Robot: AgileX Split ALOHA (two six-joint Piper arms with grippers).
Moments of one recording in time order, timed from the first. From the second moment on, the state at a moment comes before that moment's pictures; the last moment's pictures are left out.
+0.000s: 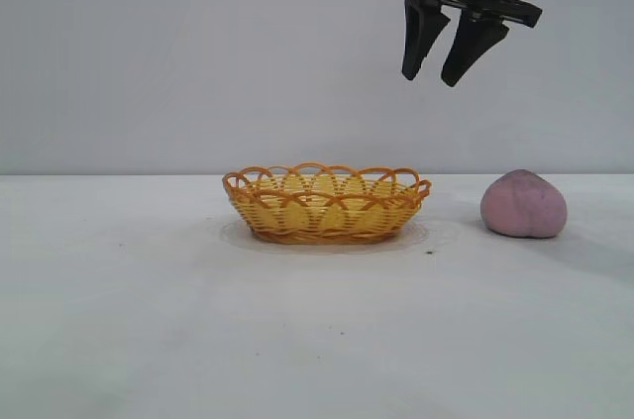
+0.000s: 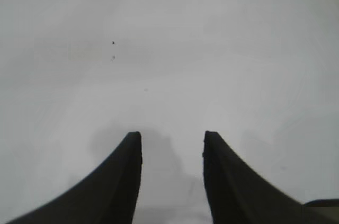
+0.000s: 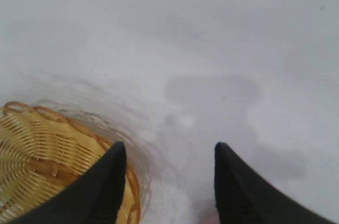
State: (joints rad) left arm -0.01 0.60 -0.58 0.05 0.99 -0.01; right arm 0.28 2.12 -1.84 0.27 0.93 -0.21
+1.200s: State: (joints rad) left arm -0.01 -0.02 -0.48 0.06 1.12 0.03; right arm 0.28 2.12 -1.84 0.12 1.15 -0.20
